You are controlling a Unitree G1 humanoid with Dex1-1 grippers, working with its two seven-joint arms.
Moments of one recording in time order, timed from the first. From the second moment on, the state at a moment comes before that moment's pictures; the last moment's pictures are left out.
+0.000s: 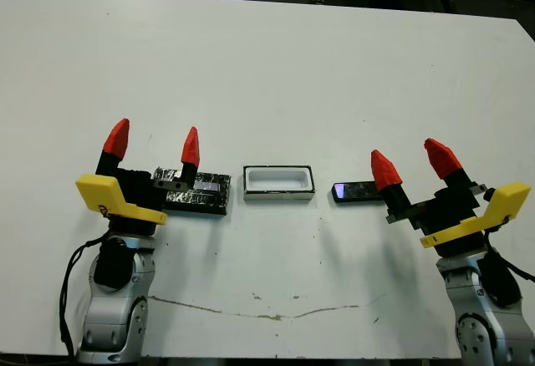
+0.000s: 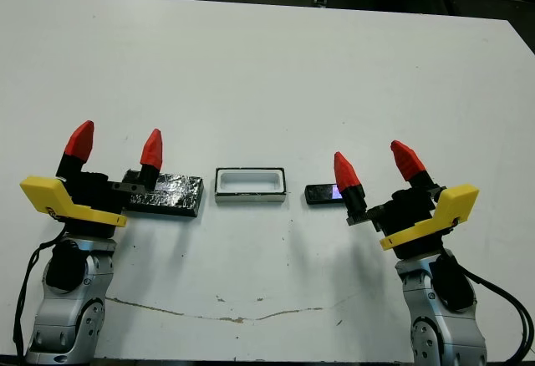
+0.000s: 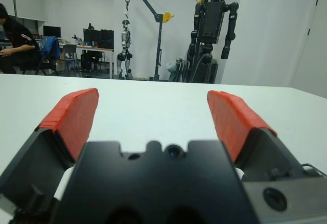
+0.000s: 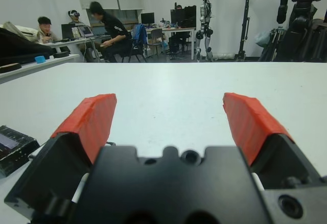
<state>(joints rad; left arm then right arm) 0.04 0.11 0.03 -0.24 -0.18 -0.19 -0.14 0.11 -0.25 -0.15 -0.32 0.45 0.05 0.40</state>
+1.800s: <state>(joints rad) 0.06 0.10 0.03 -0.22 -0.21 -0.21 -0.16 -0.82 -0.70 0.33 0.65 -0.02 0.12 1.55</state>
